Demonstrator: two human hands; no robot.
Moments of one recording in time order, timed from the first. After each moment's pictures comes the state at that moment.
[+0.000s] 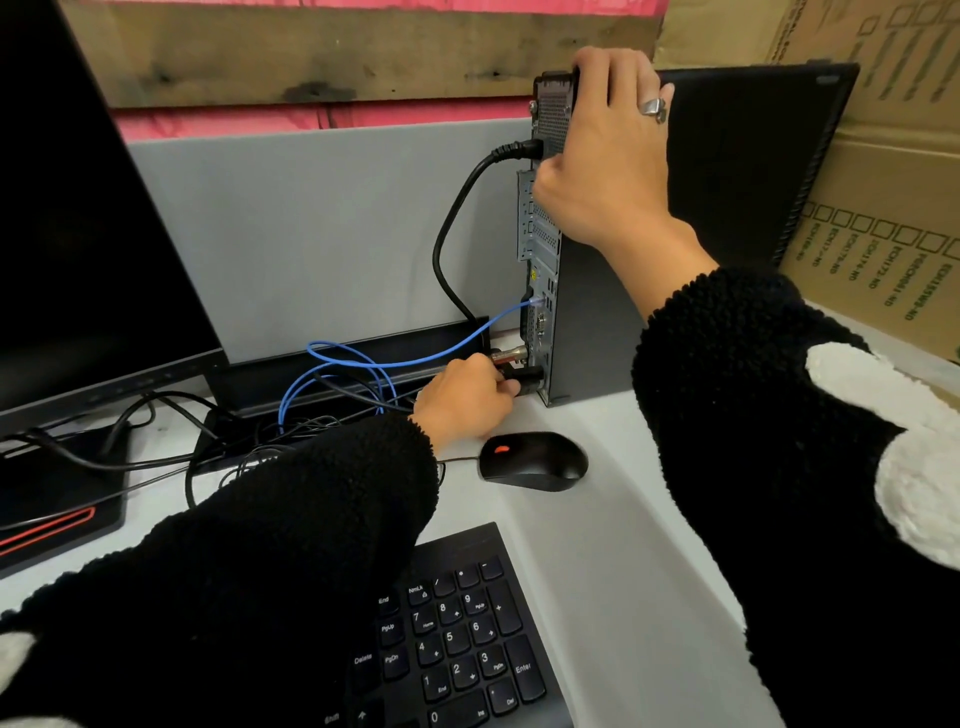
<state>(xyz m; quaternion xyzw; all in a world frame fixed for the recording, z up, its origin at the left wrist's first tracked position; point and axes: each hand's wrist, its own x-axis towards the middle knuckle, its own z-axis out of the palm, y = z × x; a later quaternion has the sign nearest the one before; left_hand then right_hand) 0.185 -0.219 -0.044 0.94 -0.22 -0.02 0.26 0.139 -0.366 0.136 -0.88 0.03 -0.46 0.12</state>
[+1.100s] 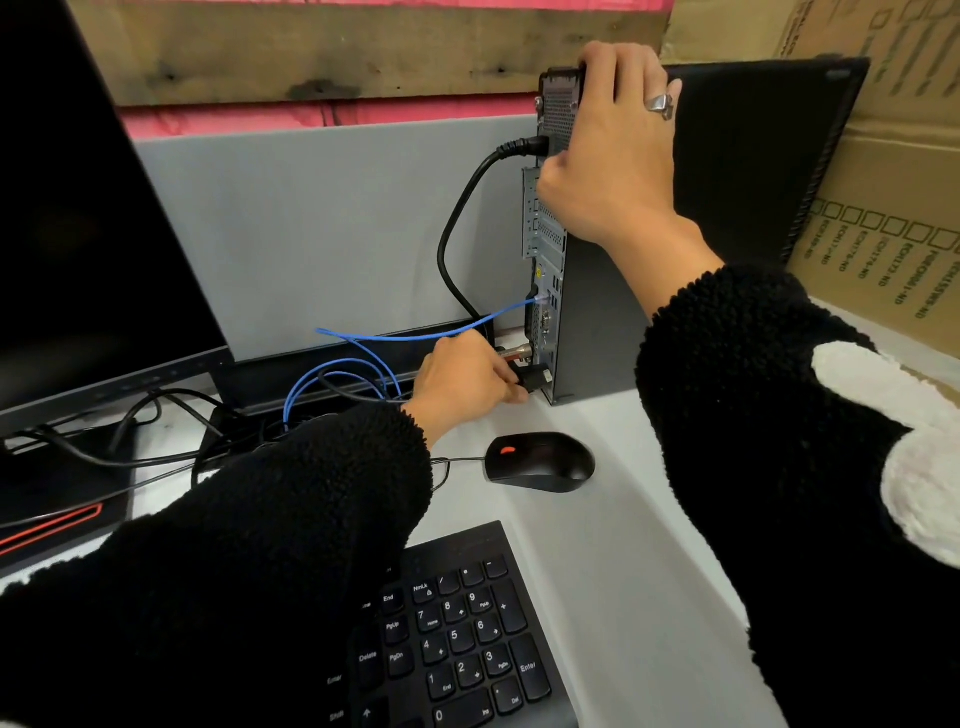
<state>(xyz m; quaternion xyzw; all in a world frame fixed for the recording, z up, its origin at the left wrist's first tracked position) 0.177 -0.213 -0.018 0.93 -0.19 0.01 0.31 0.140 -0.365 0.135 -0.88 0.03 -0.47 0.12</state>
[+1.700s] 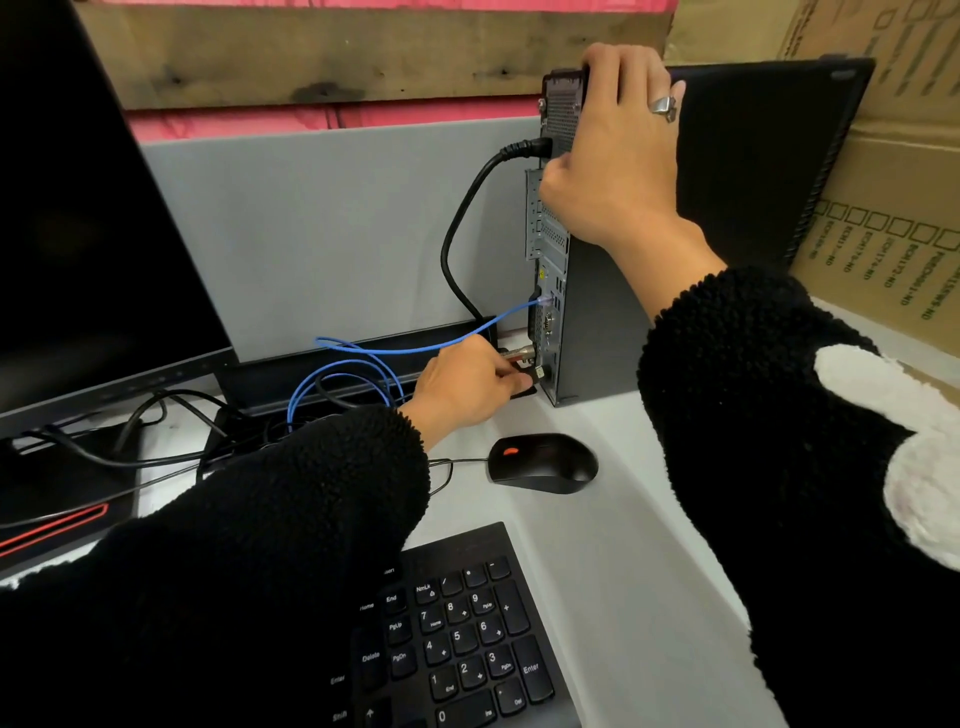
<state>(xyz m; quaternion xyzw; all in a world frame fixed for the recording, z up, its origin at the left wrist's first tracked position) 0.177 -0.211 -0.020 0.94 -0.23 0.02 0.27 0.141 -0.364 0.135 -0.88 0.03 -0.47 0.12</state>
